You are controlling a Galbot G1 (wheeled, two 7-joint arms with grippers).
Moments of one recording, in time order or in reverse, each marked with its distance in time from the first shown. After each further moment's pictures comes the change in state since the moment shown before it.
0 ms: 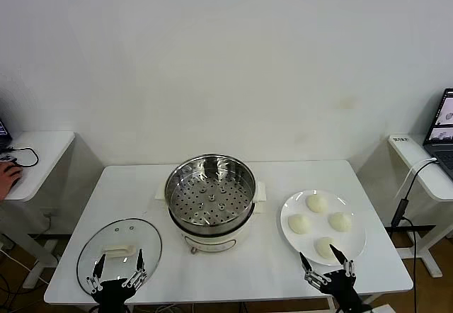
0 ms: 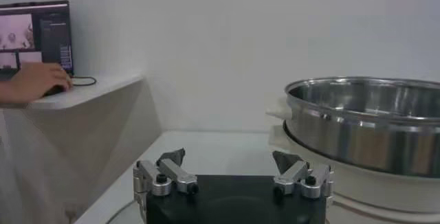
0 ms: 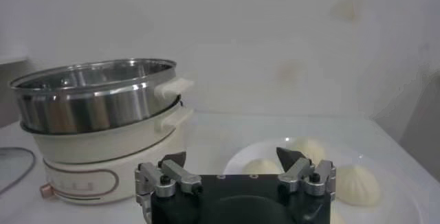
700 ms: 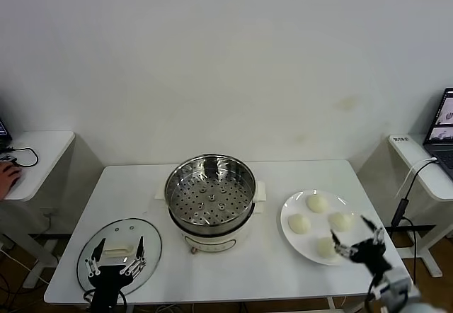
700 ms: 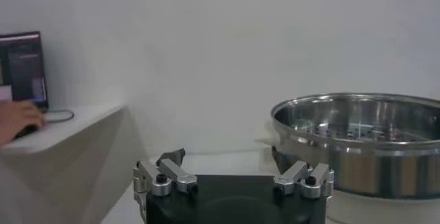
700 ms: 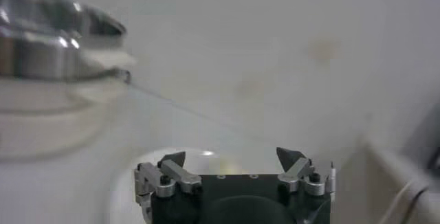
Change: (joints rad) left arm -0.063 0.010 -0.062 -0.036 0.043 0.054 0.134; right arm 0.305 -0.344 0.126 -0.135 -0.368 -0.142 -0.102
